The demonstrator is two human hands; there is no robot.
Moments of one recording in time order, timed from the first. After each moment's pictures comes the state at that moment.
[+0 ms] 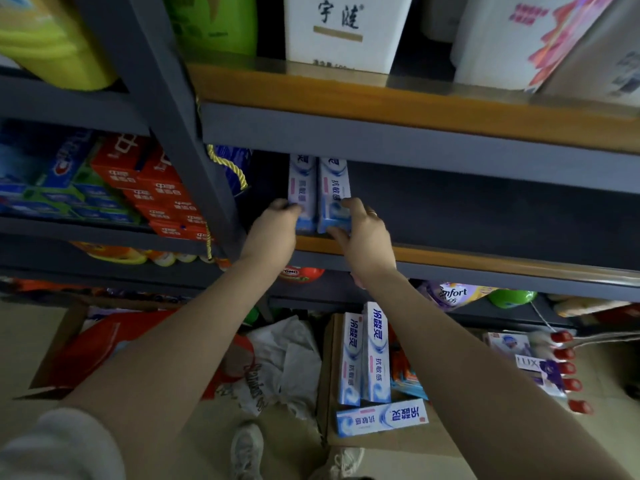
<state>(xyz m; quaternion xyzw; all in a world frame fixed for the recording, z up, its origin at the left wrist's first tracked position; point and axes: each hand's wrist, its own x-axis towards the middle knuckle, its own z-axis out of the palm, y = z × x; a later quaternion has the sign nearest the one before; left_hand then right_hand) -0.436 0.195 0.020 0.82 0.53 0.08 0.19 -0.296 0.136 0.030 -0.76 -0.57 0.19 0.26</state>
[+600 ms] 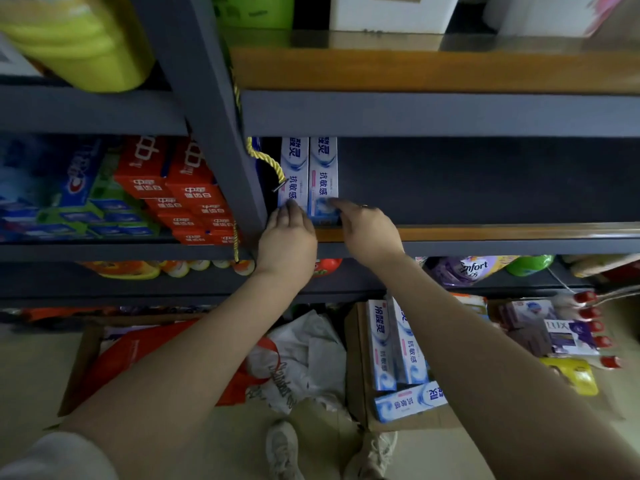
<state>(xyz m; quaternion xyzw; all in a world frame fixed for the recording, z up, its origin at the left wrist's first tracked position) -0.469 0.180 0.015 0.89 0.43 -0.07 -0.08 -0.328 0.149 0.013 -0.75 -0.62 0.14 0.15</state>
